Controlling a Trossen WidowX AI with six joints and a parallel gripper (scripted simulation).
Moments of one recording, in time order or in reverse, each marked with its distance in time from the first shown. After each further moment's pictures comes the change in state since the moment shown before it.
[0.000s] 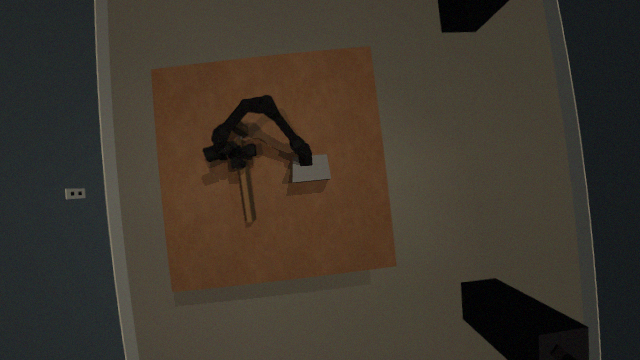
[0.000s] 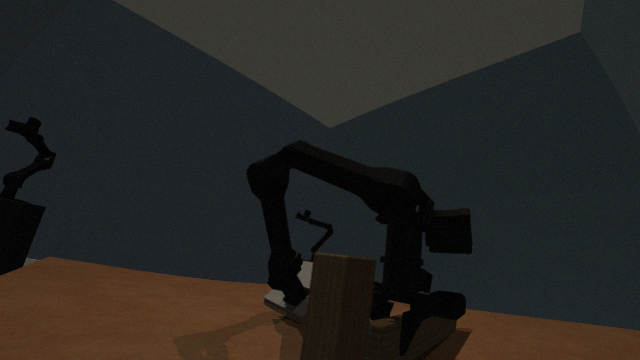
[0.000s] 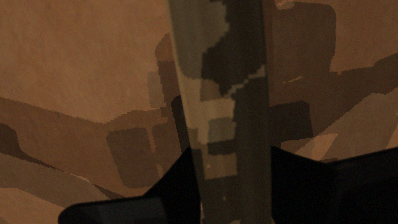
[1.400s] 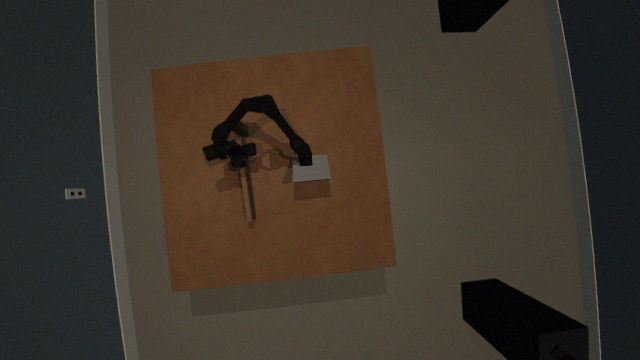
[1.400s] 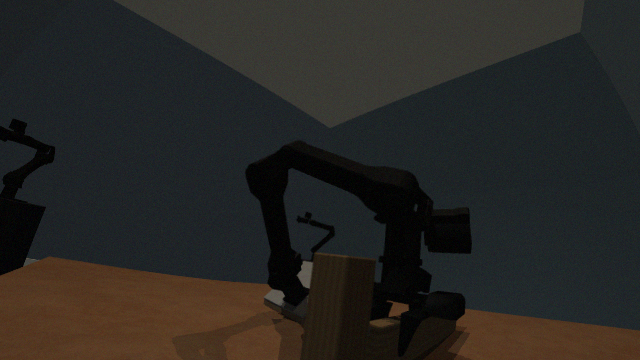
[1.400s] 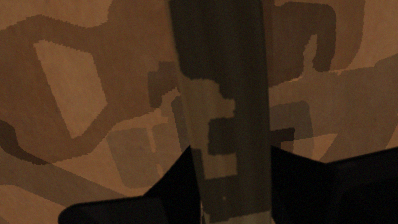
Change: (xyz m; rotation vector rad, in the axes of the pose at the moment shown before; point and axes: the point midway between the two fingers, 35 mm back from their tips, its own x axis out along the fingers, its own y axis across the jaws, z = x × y) arm 0.000 0.000 -0.004 0.001 -0.001 0.001
